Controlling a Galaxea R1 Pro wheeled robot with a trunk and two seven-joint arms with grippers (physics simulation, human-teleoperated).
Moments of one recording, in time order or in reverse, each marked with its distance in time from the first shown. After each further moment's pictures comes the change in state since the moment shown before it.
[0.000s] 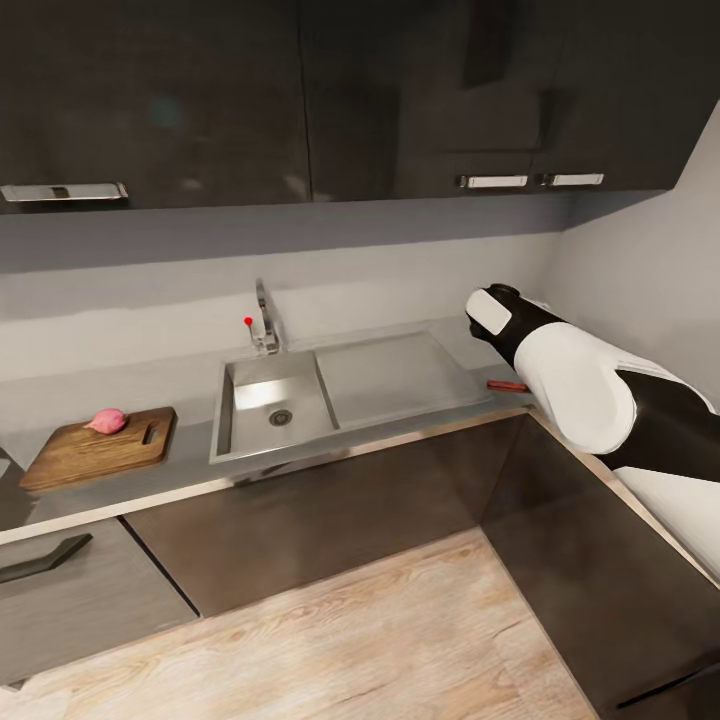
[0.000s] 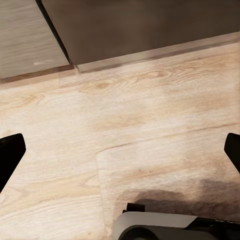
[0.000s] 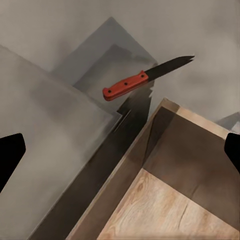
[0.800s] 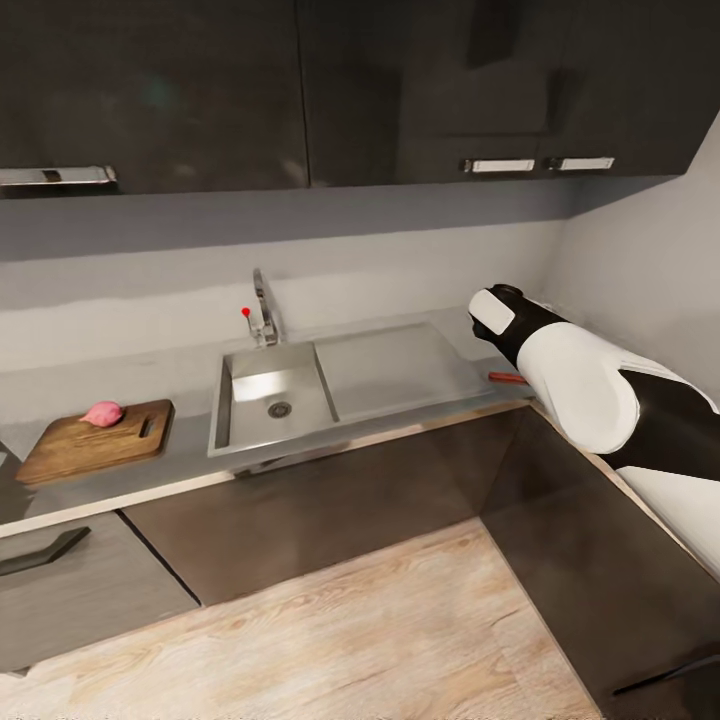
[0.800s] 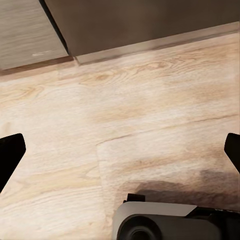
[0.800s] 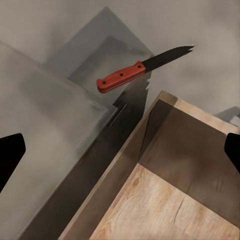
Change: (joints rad) left arm 0.000 0.000 -0.003 0.000 0.000 0.000 0.000; right arm 0.000 -0.009 -0.002 0.001 -0.002 0.001 0.000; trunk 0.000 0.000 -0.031
